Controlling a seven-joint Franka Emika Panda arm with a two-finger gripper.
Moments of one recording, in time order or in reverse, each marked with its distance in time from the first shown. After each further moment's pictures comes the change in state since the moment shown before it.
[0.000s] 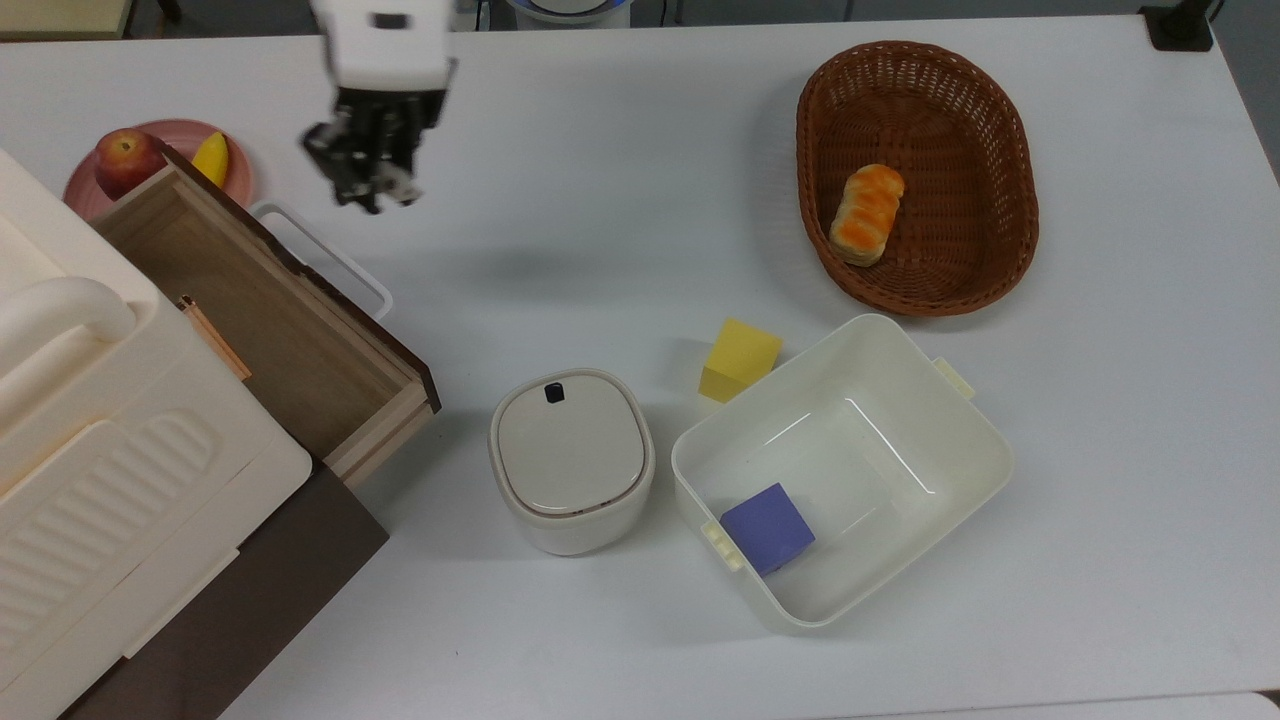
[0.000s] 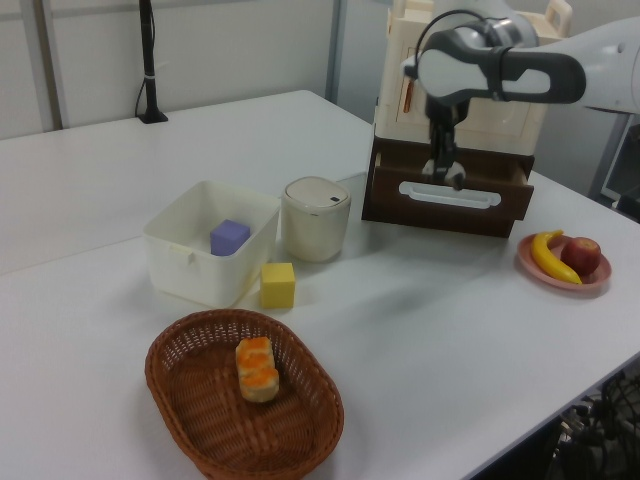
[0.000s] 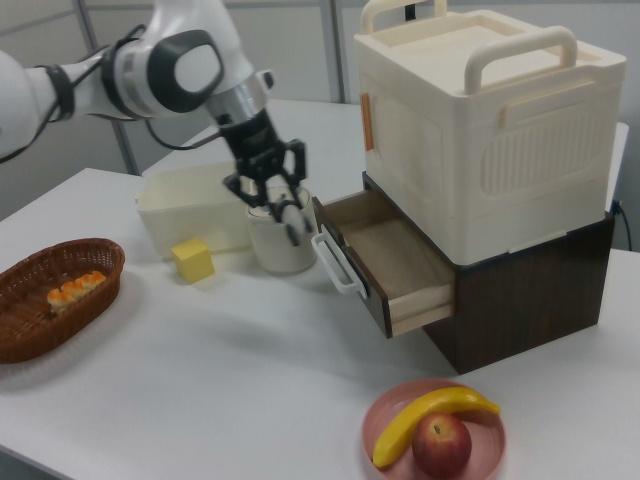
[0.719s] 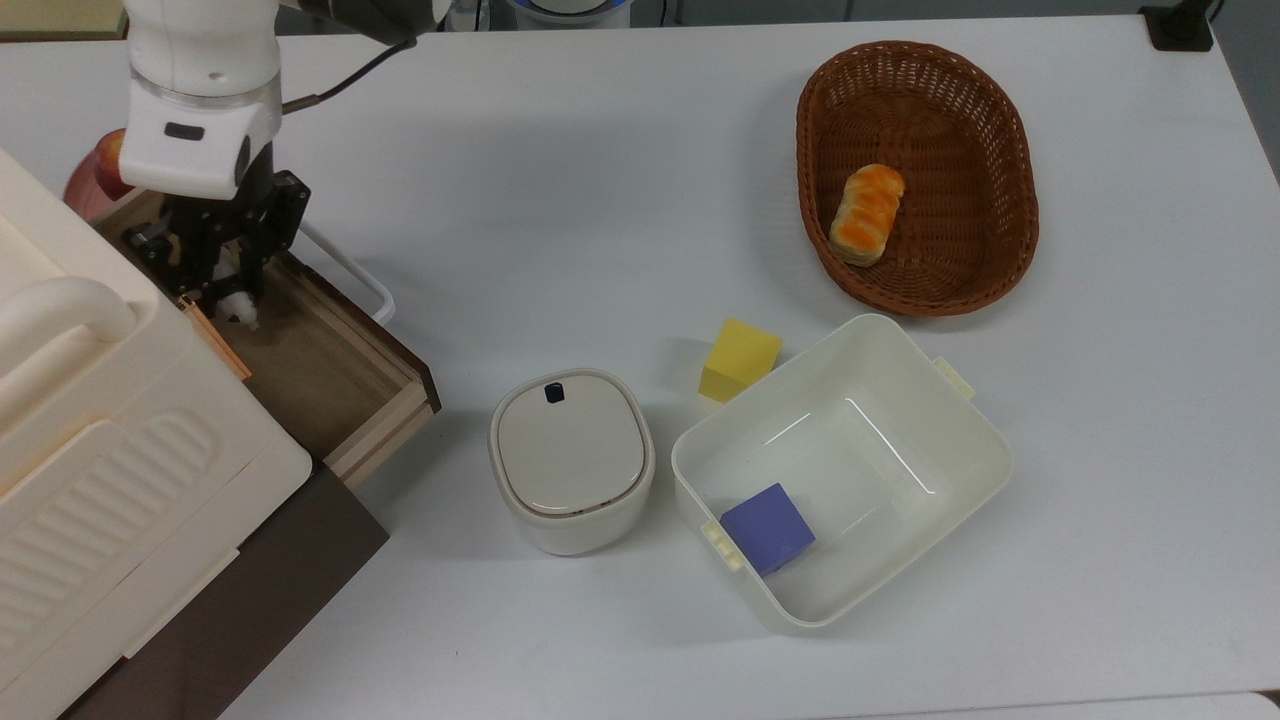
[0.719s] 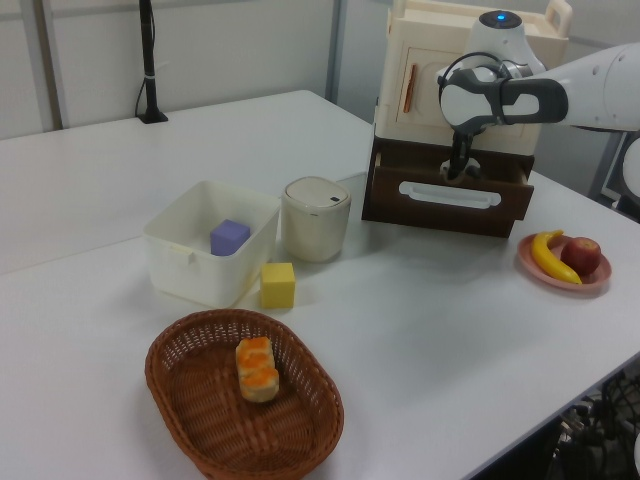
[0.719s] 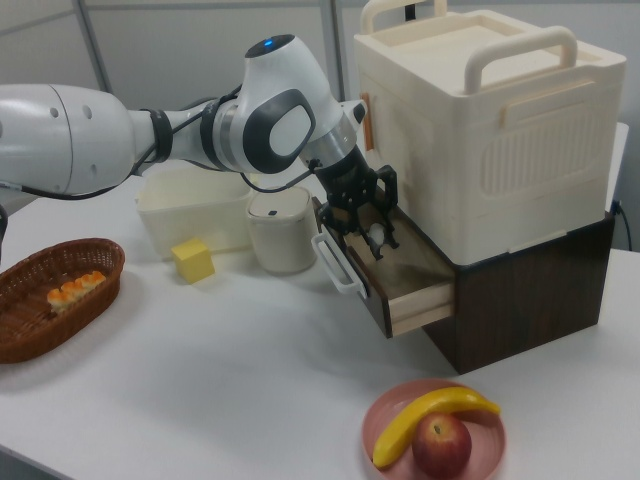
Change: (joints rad) arm -0.166 0.197 -0.003 0.068 0.004 0.303 0.058
